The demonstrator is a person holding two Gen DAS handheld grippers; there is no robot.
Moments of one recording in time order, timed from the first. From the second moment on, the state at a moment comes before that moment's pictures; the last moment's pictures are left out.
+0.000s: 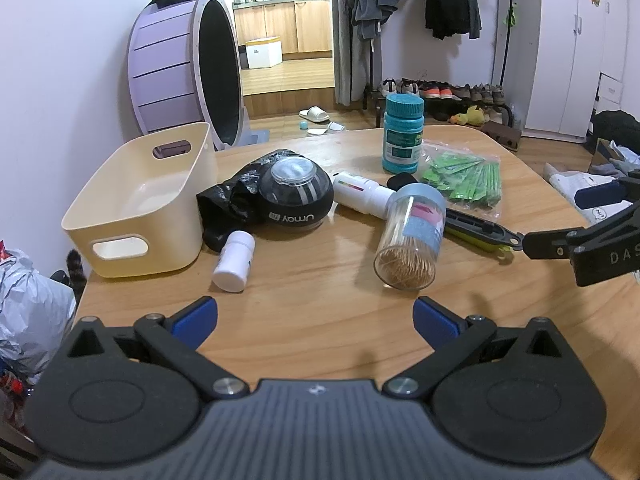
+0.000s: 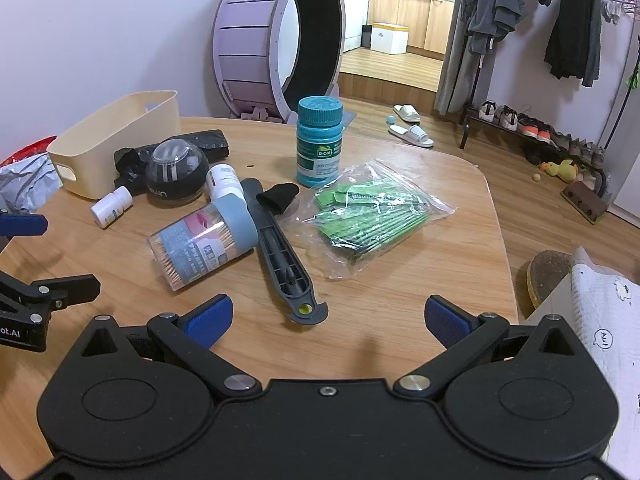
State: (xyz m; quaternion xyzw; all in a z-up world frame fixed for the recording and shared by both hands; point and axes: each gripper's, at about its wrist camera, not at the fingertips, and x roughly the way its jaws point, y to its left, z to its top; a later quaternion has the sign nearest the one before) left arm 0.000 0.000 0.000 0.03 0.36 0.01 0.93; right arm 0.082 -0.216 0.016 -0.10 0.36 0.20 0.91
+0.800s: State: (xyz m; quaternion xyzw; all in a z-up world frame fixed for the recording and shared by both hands) left arm -0.002 0.000 0.002 0.04 0.35 0.01 0.93; right arm 0.084 -0.217 0.017 -0.11 0.36 0.20 0.90
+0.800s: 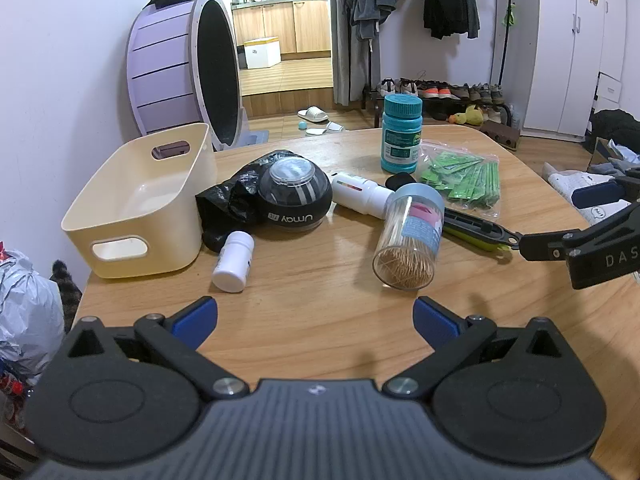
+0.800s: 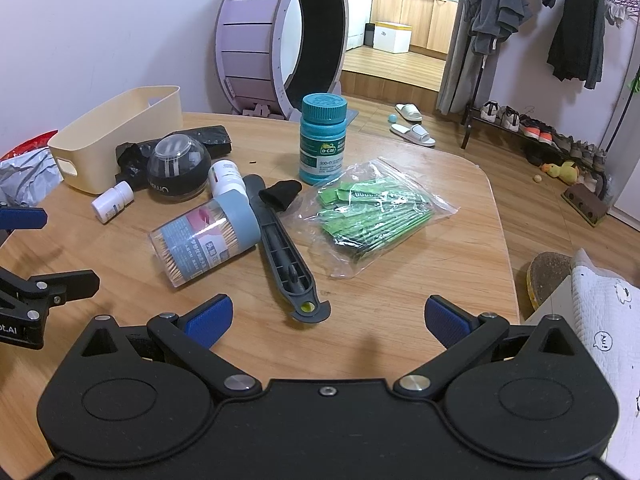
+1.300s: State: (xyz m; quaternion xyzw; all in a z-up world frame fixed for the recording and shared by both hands) left arm -0.002 0.000 0.003 0.04 0.35 0.01 0.94; right arm 0.083 -0.215 0.017 -0.11 0.37 0.20 0.90
